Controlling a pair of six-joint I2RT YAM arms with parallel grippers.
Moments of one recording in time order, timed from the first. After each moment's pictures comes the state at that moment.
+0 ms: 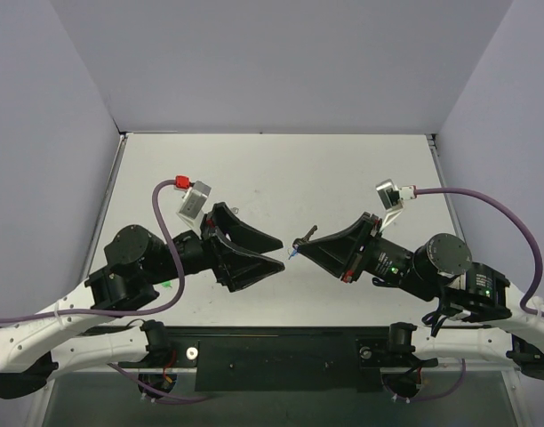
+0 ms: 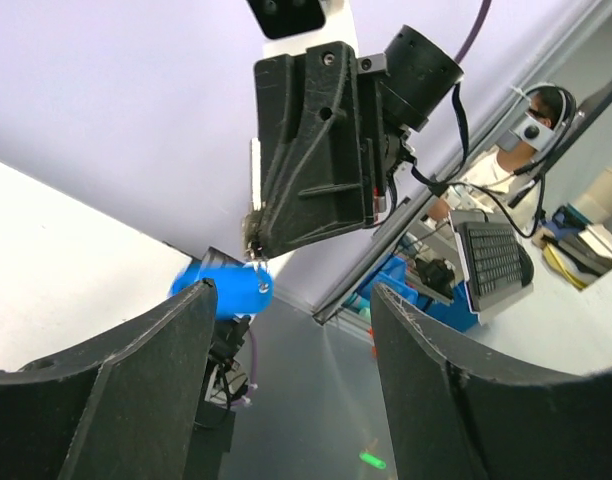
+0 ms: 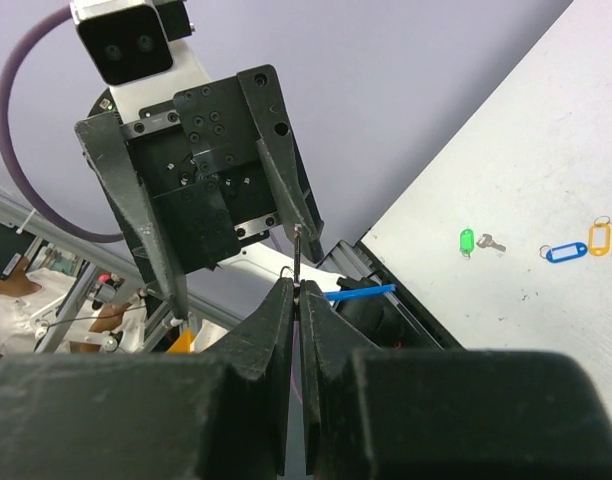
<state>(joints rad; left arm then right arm) -1.14 0.84 1.10 0.01 0.25 -0.70 1.30 0.78 1.19 -0.34 0.23 0.76</state>
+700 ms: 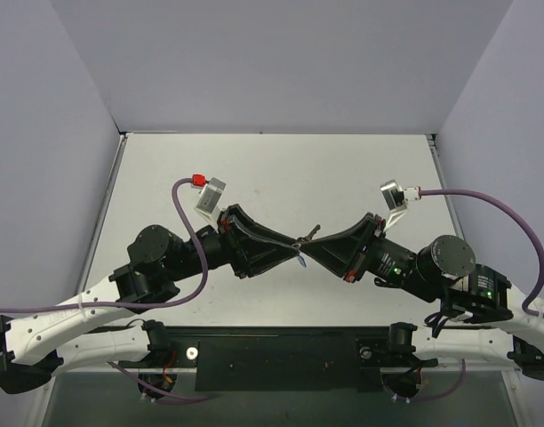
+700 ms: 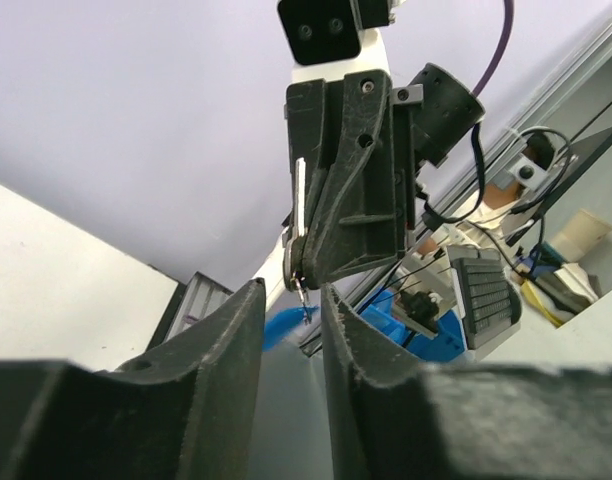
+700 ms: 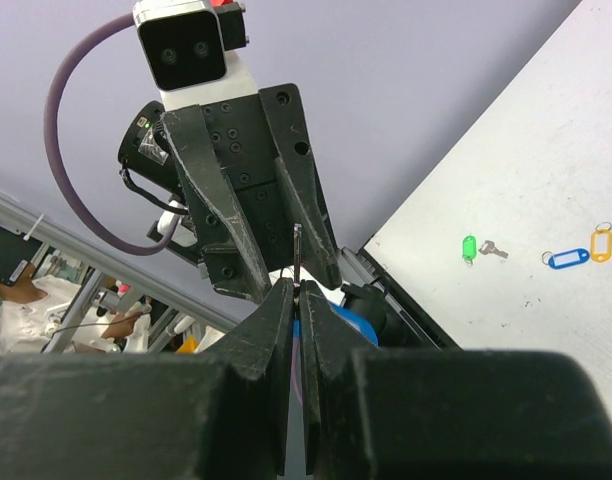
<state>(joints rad) -1.14 0.89 0.99 0.21 0.19 -0.78 1.30 0.76 1.17 -0.33 0.24 0.76</state>
